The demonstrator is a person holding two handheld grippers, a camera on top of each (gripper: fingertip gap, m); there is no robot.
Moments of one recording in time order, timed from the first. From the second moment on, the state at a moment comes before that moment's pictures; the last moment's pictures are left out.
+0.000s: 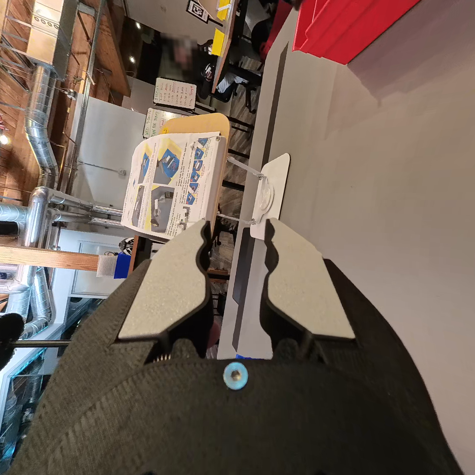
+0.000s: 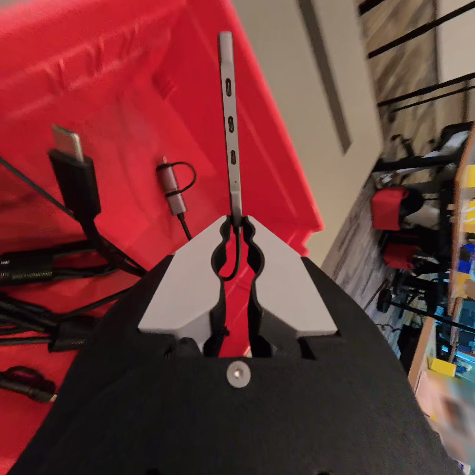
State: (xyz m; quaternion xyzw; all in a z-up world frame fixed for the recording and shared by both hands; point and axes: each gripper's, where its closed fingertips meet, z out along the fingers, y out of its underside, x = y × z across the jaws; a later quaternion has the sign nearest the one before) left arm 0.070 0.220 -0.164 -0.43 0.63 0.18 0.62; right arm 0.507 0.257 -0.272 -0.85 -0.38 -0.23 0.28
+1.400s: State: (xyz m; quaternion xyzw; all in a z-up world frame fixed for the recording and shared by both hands) left arm -0.187 0.320 -0.108 -0.65 0.44 0.32 0.53; right arm 0.128 0.158 -0.163 -0.64 -0.53 0.00 0.56
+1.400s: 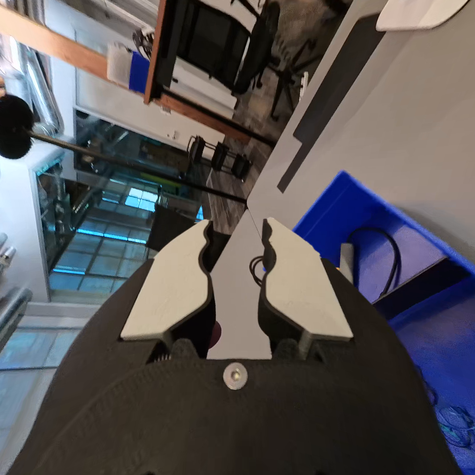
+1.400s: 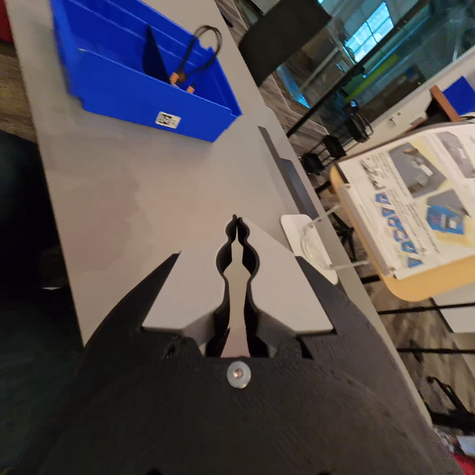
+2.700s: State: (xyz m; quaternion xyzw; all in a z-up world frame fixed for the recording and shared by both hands) left arm -0.315 0.430 -0.219 -0.79 0.36 0.23 0.44; right arm 0.024 0.098 -0.227 -0.68 -0.49 0.23 0.49
